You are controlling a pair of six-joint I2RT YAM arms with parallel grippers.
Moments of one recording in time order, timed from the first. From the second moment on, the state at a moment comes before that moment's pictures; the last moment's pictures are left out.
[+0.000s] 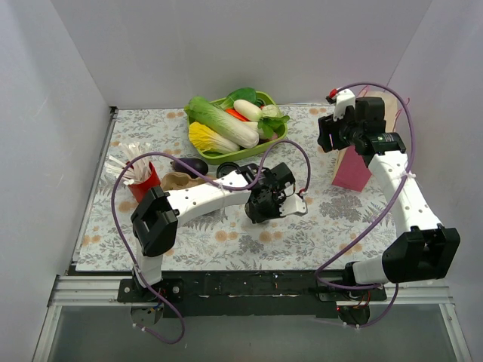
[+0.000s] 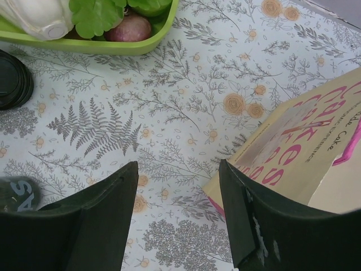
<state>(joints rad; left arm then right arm) -1.05 1.89 1.62 -1.02 0.13 0.49 0.14 1.39 1.36 -0.58 -0.23 -0.23</state>
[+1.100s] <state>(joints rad) -1.05 1.99 1.82 -1.19 0.13 0.44 0.13 1.32 1.27 -0.58 -0.30 -0.21</state>
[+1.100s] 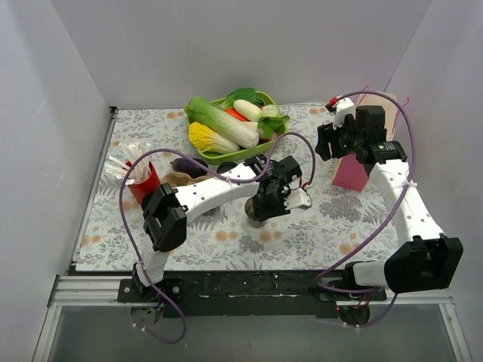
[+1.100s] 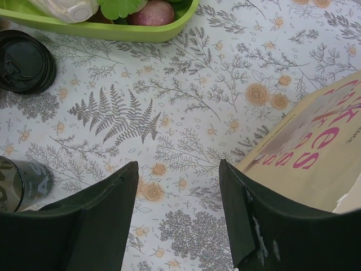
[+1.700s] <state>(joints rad) -0.88 1.91 1.91 -1.08 0.17 0.33 0.14 1.31 1.27 -0.59 -0.38 -0.23</state>
